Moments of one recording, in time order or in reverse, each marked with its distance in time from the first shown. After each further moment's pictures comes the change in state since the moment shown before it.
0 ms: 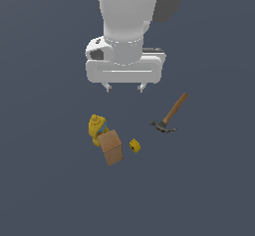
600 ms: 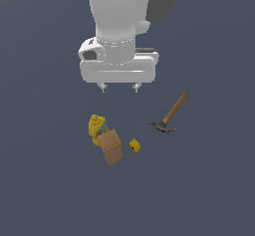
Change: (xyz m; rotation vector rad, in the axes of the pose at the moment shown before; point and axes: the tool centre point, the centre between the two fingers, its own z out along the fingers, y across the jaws) arm -0.004 0.015 0.001 0.016 -0.007 0.009
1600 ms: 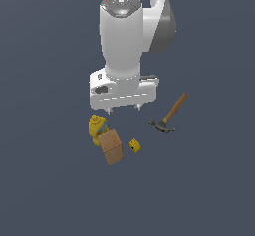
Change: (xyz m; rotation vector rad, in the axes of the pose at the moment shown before) arm 0.029 -0.012 0.066 -0.016 -0.009 -0.206
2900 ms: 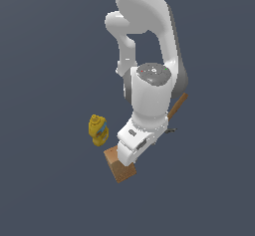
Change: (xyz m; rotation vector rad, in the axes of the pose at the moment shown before) arm 0.116 -0.049 0.093 -0.064 0.171 -0.564
